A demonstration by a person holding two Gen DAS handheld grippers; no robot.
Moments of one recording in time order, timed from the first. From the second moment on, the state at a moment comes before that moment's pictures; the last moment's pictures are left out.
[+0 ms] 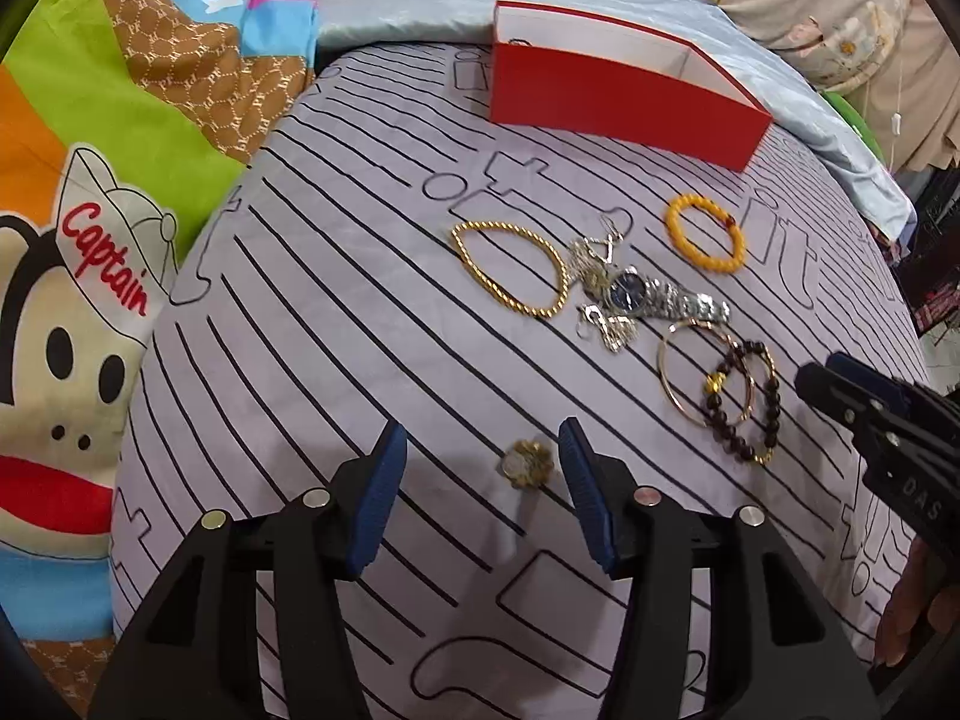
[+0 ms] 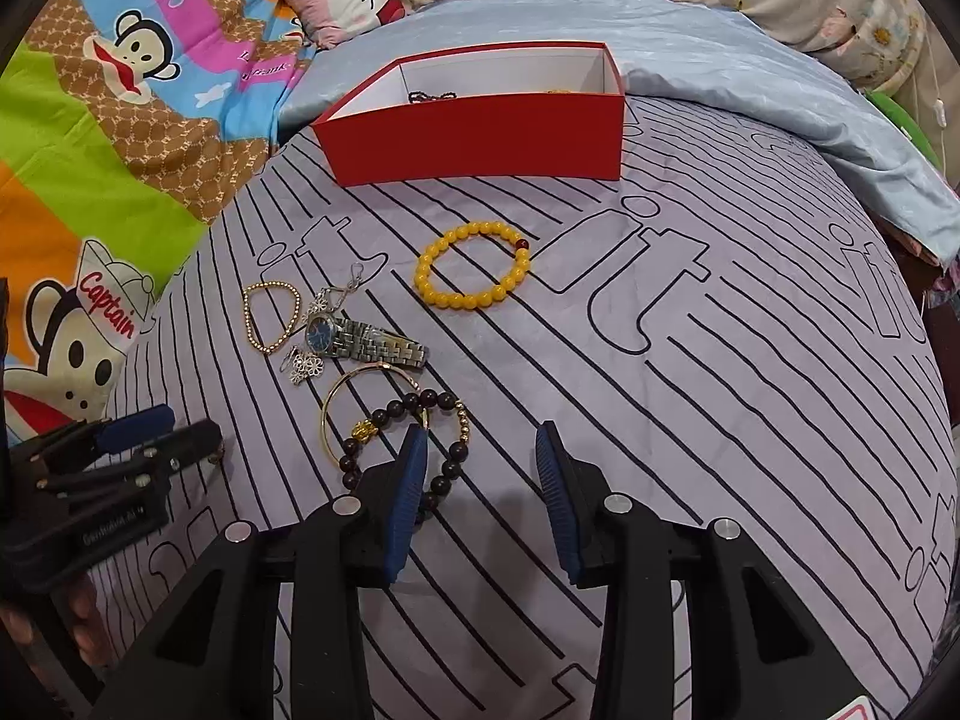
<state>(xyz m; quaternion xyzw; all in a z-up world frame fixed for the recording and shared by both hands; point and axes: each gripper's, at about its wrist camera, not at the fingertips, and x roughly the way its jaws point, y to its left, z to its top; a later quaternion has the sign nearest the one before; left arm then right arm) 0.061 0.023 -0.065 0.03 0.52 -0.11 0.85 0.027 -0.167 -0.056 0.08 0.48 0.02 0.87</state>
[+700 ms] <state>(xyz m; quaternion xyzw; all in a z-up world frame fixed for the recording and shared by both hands) 0.060 0.022 -0.075 0.01 0.52 -0.13 0.84 0.044 -0.159 -0.077 0.08 0.50 0.03 0.86</state>
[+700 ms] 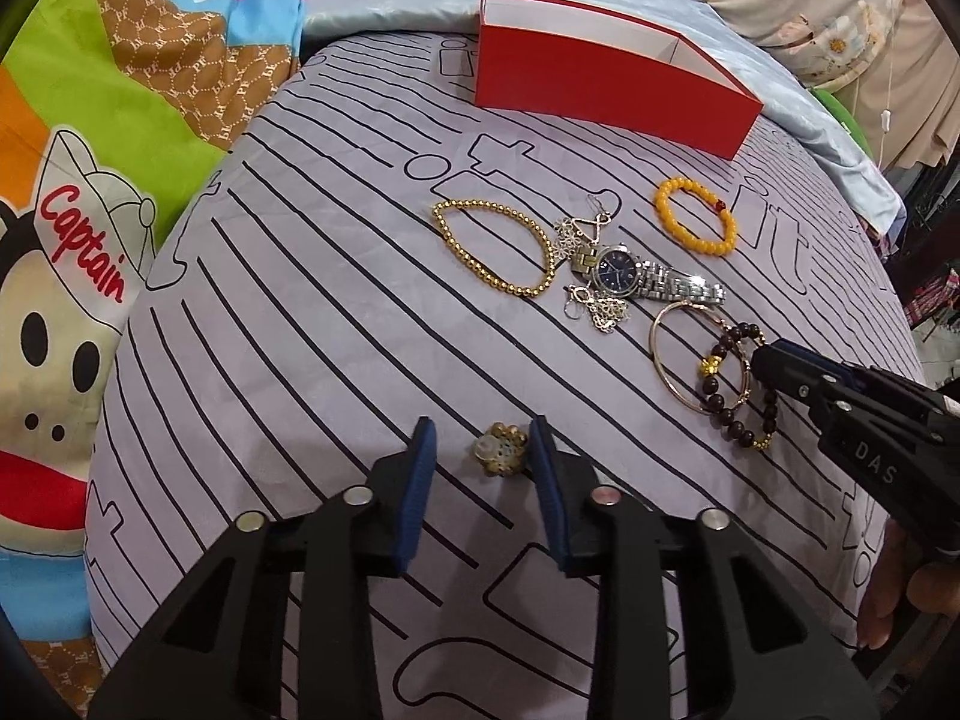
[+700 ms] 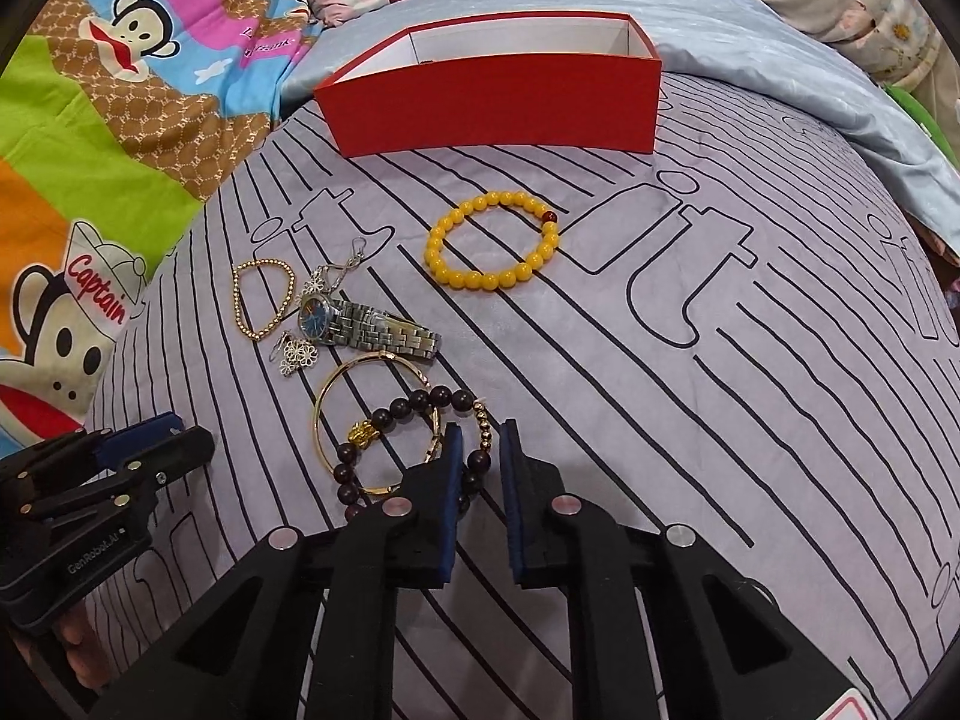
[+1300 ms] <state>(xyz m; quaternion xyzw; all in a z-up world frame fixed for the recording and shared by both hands) 0.055 0.020 -0.055 0.00 0.51 -0.16 0.84 0.032 -0.171 -0.052 0.10 0.48 0.03 0.87</state>
